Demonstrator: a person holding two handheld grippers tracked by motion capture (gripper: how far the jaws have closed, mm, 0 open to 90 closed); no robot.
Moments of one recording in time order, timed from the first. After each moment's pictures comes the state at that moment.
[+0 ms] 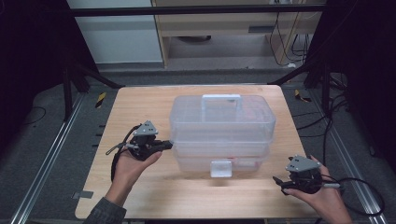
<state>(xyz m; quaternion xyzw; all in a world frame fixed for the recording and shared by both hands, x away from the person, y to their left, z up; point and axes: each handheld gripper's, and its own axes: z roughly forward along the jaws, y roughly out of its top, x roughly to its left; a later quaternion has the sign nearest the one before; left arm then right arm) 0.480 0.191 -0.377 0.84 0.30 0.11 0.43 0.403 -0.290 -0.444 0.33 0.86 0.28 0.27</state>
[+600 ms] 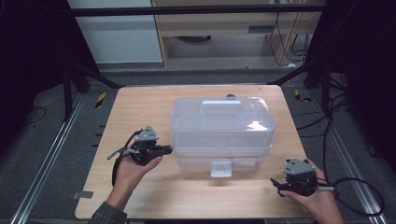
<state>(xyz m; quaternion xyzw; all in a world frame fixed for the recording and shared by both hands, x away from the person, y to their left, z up) 0.474 0.192 -0.394 0.85 0.30 0.10 0.42 0.403 -0.285 -0.464 0.34 0.86 0.27 0.28</state>
